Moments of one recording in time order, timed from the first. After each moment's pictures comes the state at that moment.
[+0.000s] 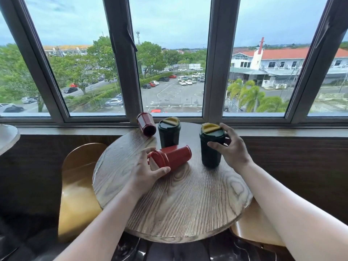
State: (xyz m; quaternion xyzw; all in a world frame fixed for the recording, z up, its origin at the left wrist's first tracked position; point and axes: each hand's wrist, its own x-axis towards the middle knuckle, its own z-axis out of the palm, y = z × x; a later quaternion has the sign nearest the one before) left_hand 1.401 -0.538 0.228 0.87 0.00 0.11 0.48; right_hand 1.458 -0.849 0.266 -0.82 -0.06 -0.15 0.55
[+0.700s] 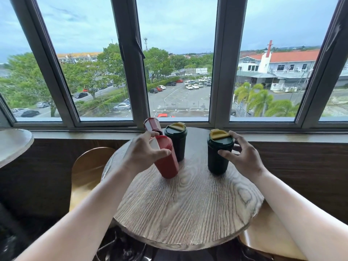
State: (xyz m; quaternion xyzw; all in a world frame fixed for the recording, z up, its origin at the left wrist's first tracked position) left_hand 1.413 -0.527 0.320 0.92 -0.02 0.17 0.36; right_hand 1.441 -0.860 0.275 -0.87 -0.05 -0.15 0.47
